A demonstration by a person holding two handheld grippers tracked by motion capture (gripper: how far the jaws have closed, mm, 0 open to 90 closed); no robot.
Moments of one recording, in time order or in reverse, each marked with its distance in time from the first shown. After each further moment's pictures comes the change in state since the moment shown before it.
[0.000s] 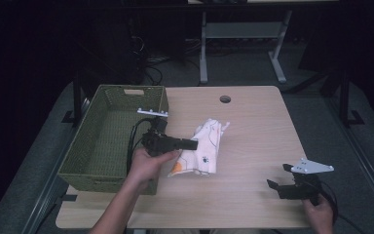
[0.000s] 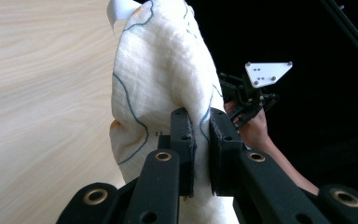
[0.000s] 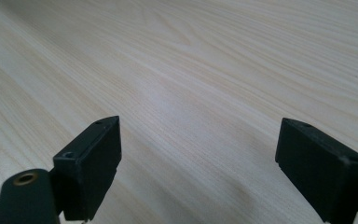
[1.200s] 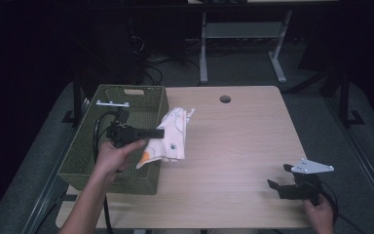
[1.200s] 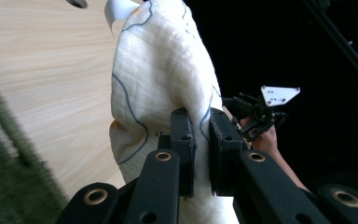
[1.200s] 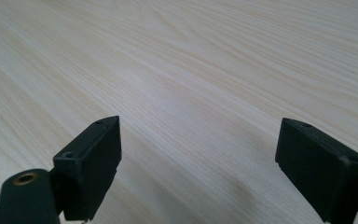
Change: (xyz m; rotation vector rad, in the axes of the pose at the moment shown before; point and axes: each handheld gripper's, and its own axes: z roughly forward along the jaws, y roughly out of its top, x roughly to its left) left arm 0.036 0.001 -0.081 -0.088 0.069 -0.067; right arm -0.001 -0.001 0.000 0.009 -0.005 0.006
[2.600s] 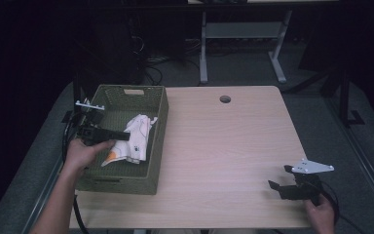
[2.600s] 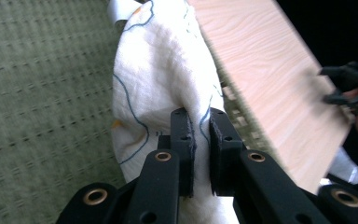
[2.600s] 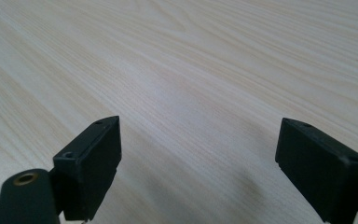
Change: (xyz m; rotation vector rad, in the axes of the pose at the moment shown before) left arm 0.071 -0.004 -0.050 0.162 0.333 0.021; right arm -0.004 -0.005 0.002 0.019 0.007 0.012
